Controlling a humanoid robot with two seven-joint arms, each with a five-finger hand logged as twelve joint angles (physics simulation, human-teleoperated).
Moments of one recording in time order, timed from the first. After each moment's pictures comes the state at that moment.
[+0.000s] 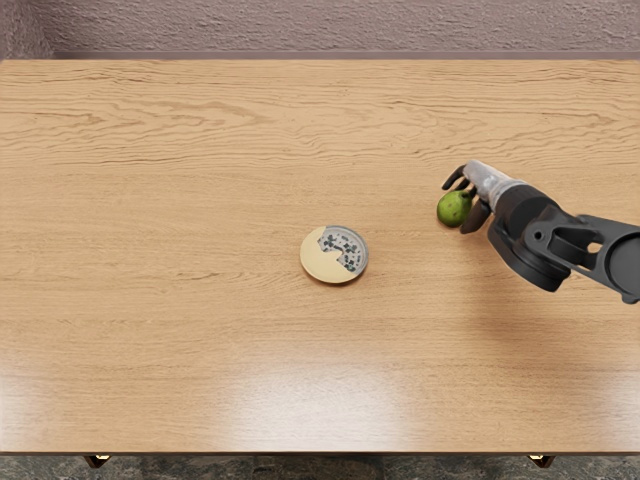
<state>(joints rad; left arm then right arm) -0.05 0.00 -0.21 -0.13 -0.07 -0.29 0.18 1.10 -0.49 0.03 1.25 -0.98 -0.33 -0.61</state>
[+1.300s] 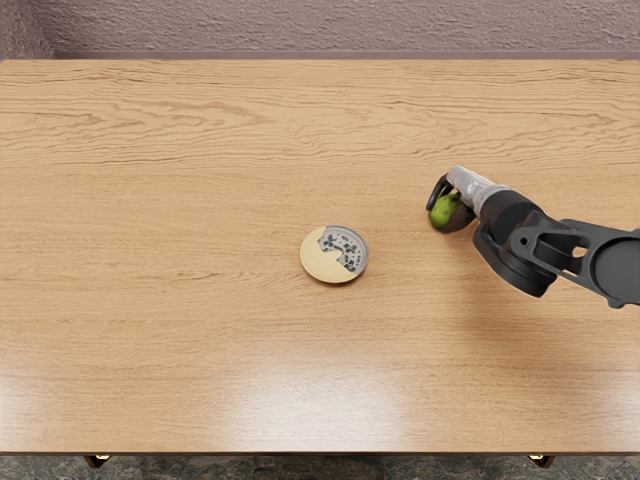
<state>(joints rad) -0.05 0.00 -0.21 -0.13 -0.07 -0.29 0.18 1.09 -0.45 0.04 1.26 -0.98 -0.33 -0.61</state>
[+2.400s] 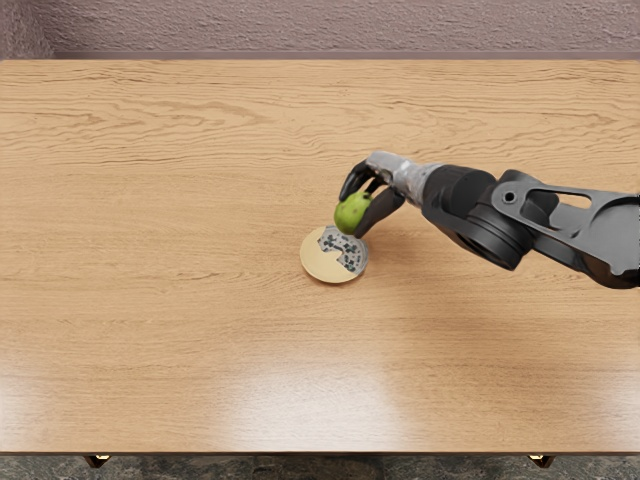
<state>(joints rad) -0.04 0.00 -0.21 -0.13 -0.07 -0.29 0.18 1.16 -0.42 0.22 1.45 -0.71 -0.23 -0.61</state>
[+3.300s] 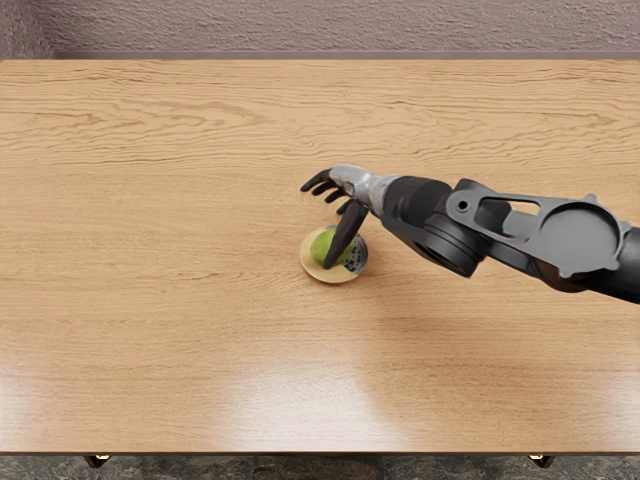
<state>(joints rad) -0.04 0.00 -0.21 -0.13 -0.07 -0.29 0.18 1.16 -0.29 0.21 1.38 -0.71 -0.23 -0.61</state>
